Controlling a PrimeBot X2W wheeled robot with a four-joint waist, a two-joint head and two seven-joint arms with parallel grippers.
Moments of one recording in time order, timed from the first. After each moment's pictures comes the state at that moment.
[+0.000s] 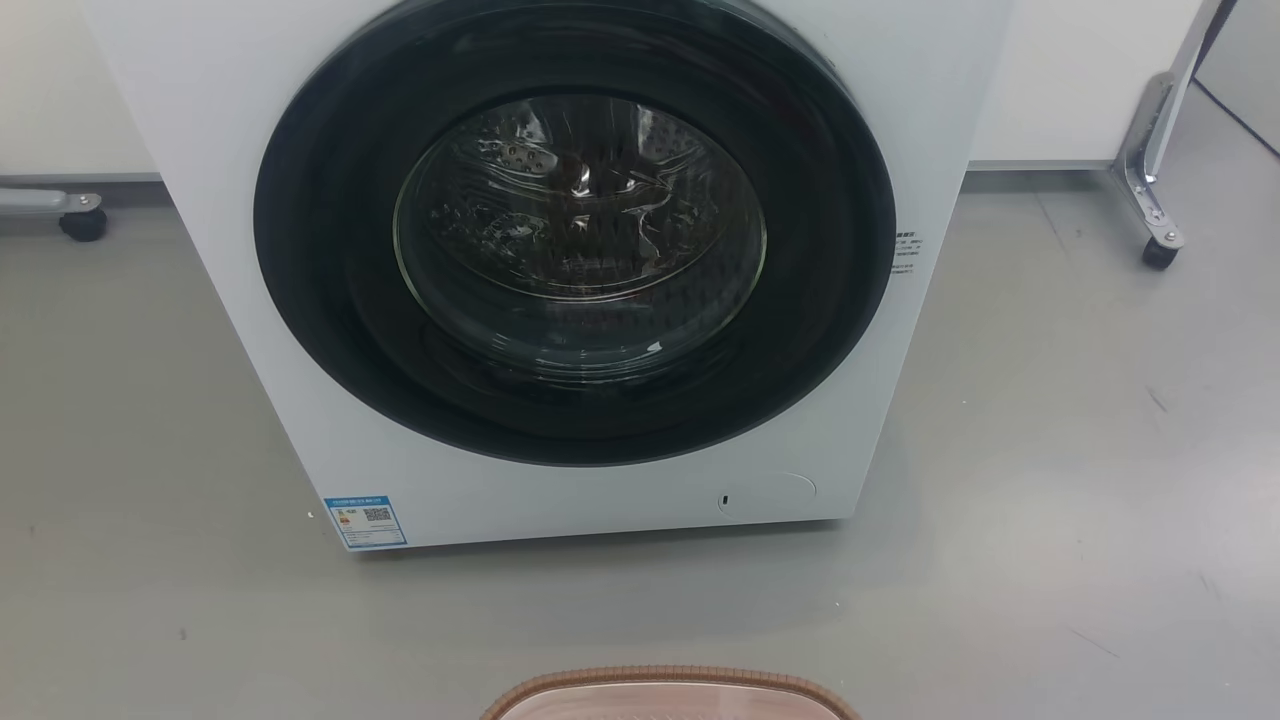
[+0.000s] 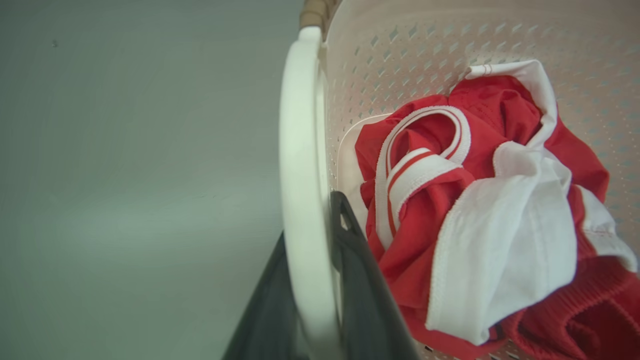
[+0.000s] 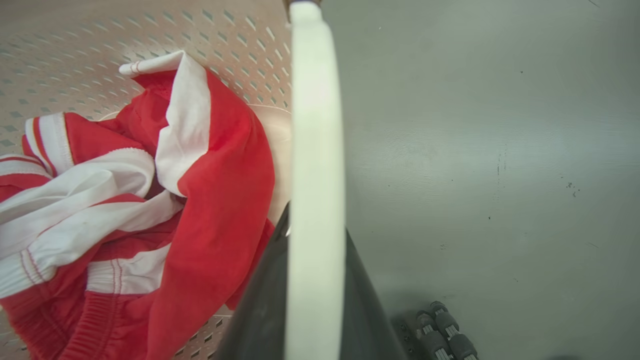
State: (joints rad) left arm -0.34 0.03 -0.61 1.19 -0.61 -0.02 0.03; right arm -0.39 -0.05 1.00 1.09 1.03 -0.13 0.10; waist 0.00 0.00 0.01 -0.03
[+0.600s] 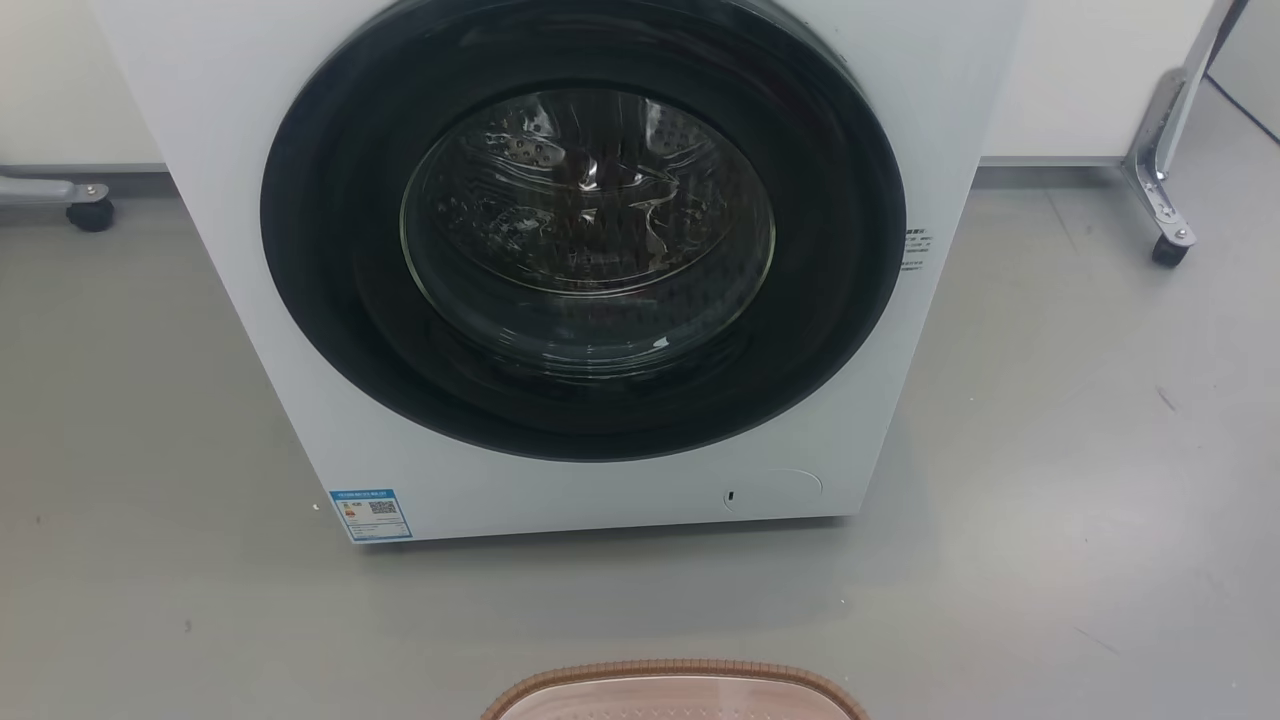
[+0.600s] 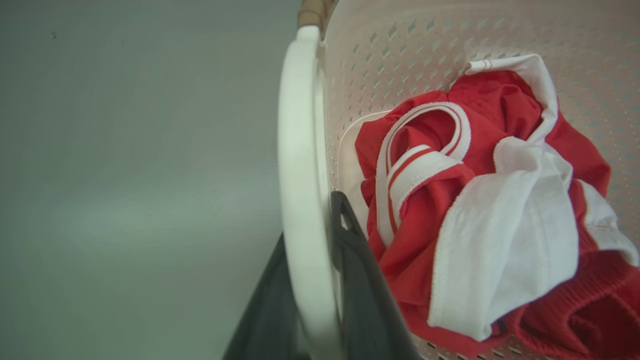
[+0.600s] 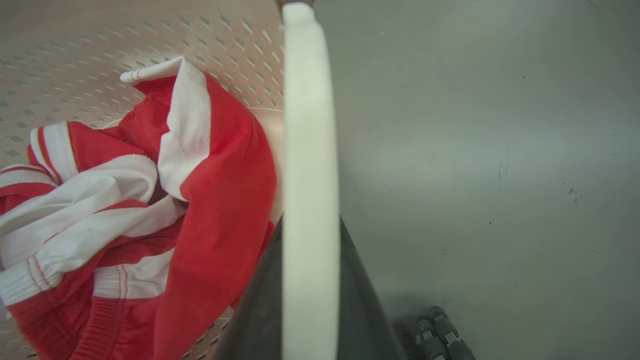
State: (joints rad) left arm -0.34 0.03 -0.63 1.18 -0.63 -0.01 0.04; right arm -0.43 -0.04 1.02 1.14 1.06 -0.11 0.11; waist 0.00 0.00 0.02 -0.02
